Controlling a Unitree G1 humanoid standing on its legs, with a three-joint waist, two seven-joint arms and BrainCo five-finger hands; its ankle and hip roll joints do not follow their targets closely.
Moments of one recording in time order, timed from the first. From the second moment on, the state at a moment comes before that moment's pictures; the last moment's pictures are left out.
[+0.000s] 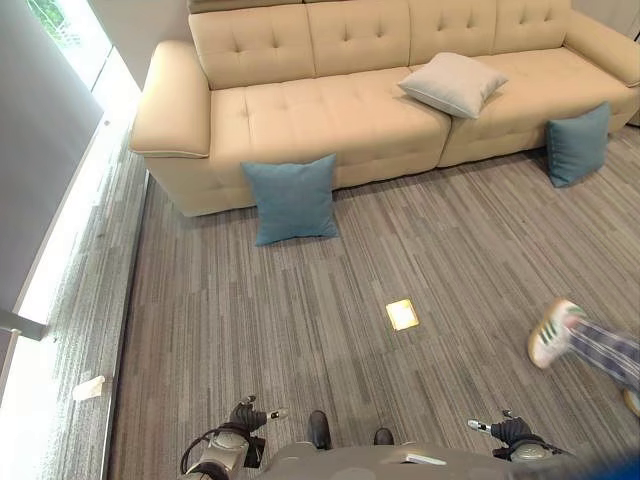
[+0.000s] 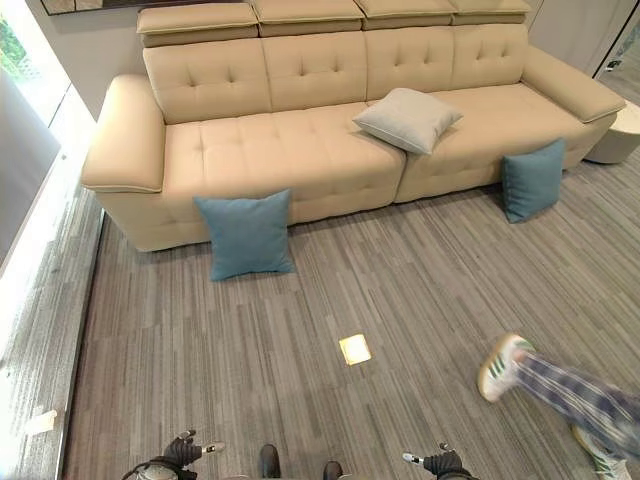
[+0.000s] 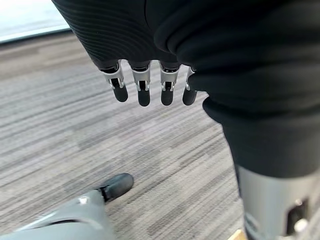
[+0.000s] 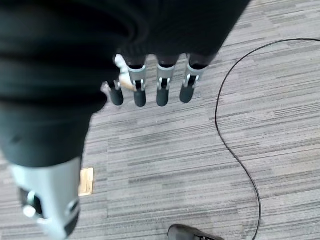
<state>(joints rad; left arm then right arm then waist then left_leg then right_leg) -0.04 0.22 -0.20 1.21 -0.09 -0.05 0.13 -0.03 -0.27 0.17 1.26 0.09 -0.04 -0.20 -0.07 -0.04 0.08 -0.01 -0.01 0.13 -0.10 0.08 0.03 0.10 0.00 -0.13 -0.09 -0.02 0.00</state>
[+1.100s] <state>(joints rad) -0.06 0.25 -0.19 1.22 -0.09 -0.06 0.14 -0.11 -0.27 0.26 1.23 -0.02 -0.02 -0.20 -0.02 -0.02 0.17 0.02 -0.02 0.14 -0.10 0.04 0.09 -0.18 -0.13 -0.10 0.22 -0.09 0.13</state>
